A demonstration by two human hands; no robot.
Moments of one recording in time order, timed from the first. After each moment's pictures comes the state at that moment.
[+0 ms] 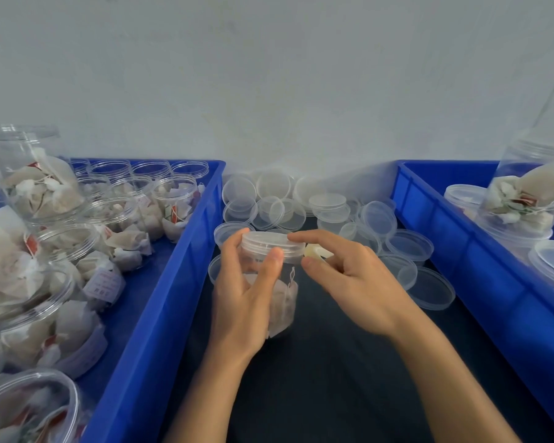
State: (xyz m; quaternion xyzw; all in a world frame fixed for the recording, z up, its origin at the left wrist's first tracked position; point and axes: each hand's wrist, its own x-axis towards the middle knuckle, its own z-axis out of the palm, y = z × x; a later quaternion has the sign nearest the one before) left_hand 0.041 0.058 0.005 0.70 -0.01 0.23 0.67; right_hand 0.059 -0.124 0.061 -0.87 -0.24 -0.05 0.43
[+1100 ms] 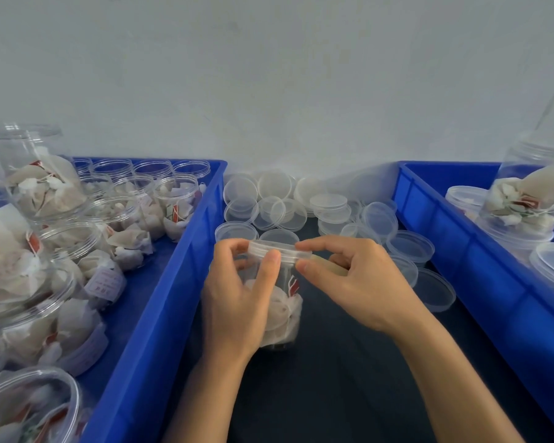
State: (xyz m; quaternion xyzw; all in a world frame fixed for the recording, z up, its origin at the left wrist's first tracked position) left_hand 0.034 0.061 0.010 0.77 0.02 0.29 0.58; right_hand 0.058 -0.126 0.064 -0.89 -0.18 -0.06 0.42
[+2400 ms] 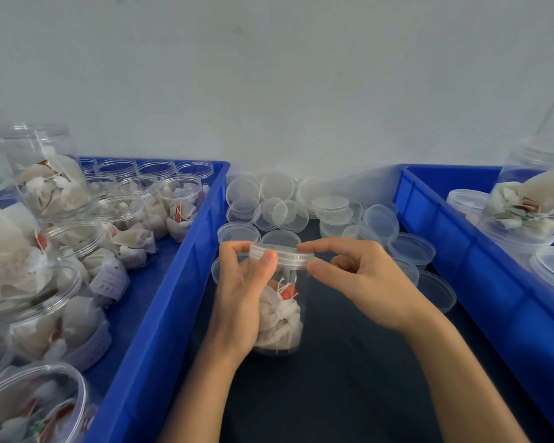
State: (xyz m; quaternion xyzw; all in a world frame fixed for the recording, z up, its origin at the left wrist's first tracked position) left_hand 0.041 0.070 0.004 0.67 -0.06 0.19 0.71; right_hand 0.066 -0.135 0.062 -0.83 -0.24 0.01 0.50
